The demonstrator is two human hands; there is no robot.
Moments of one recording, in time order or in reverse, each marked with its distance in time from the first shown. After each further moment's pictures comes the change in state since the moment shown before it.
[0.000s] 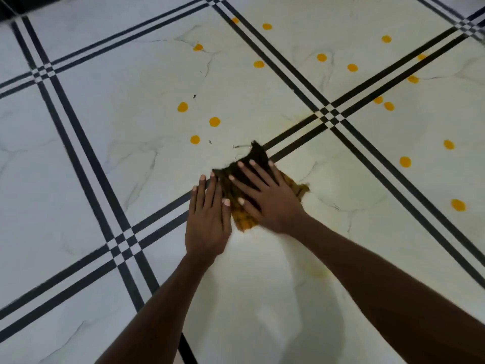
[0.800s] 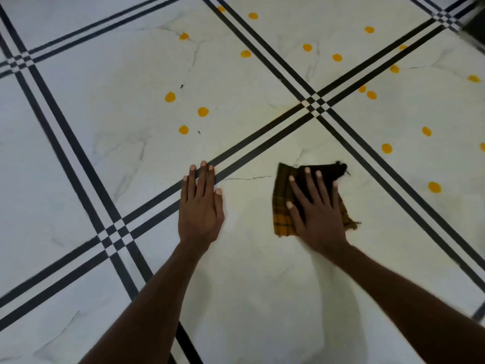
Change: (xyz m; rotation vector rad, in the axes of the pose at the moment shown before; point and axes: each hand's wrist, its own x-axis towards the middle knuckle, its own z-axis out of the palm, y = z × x) left_hand 0.001 0.001 0.002 0.042 0.010 -0.026; right_hand -0.120 0.027 -0.005 0.072 -0.019 0.459
